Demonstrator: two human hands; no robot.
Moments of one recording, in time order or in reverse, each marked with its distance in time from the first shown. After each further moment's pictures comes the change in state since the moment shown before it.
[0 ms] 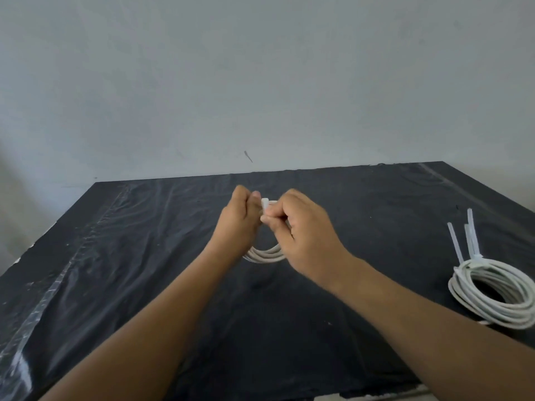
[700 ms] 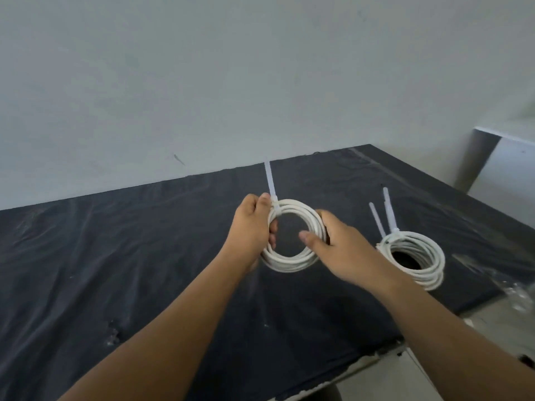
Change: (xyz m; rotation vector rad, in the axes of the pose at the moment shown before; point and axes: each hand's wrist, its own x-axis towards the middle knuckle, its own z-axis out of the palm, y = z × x) left_hand -0.011 0.049 0.125 -0.330 -0.286 -0.191; right_hand -0.076 0.079 -0.114 -0.125 -0.215 0.724
